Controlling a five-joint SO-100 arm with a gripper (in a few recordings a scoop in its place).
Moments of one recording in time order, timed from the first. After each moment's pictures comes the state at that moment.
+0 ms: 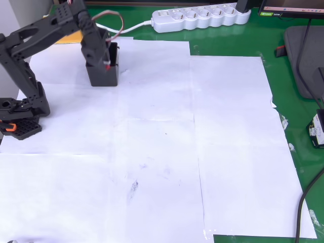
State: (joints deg) arm -25.5 89.4 106.4 95.1 -51.8
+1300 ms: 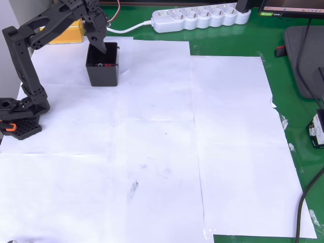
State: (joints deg) arm -38.0 97.3 108.2 87.5 -46.7
